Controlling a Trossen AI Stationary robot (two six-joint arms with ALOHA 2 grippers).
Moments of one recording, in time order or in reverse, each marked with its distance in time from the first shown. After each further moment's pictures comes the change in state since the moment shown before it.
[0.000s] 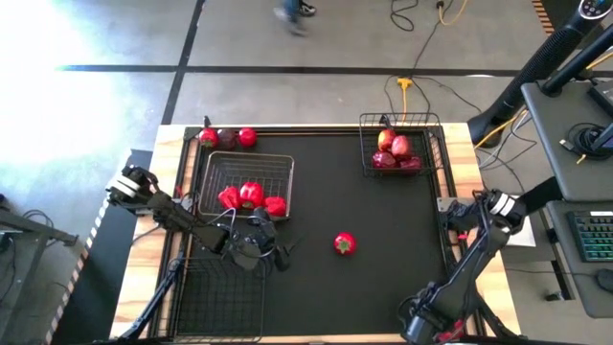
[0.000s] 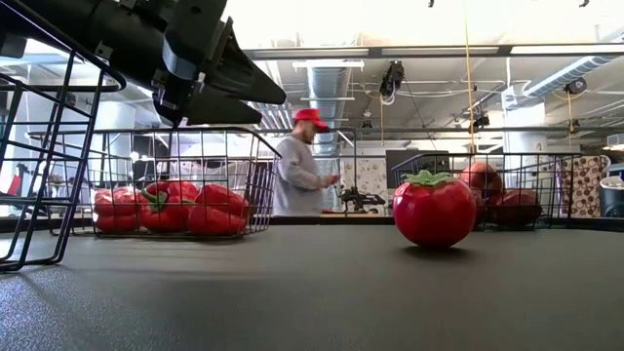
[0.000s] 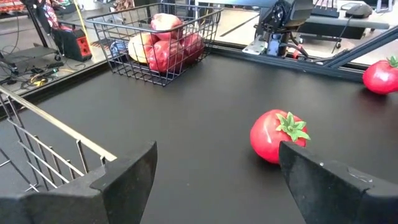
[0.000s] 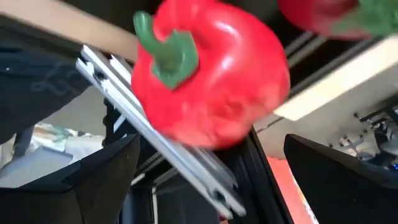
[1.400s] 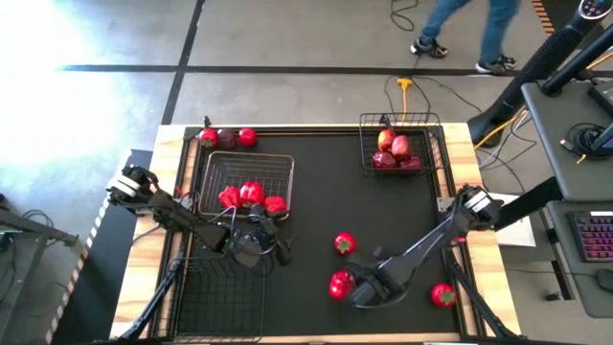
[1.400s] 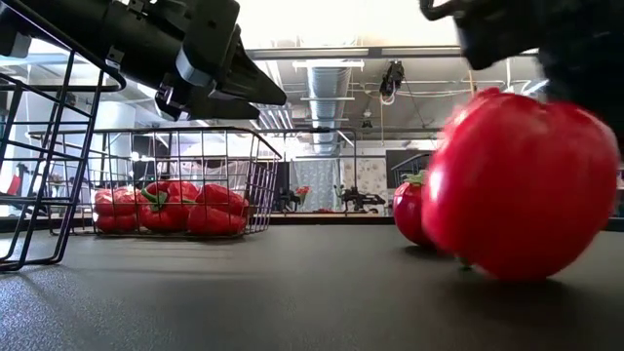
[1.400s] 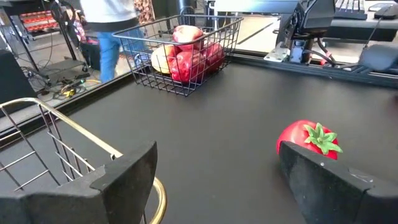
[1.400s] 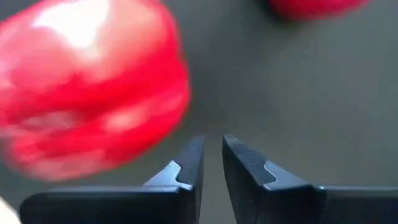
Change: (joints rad) left arm 0.021 -0.002 0.002 0.012 -0.077 0.057; right arm -0.358 0.099 0.148 0.008 0.919 -0.669
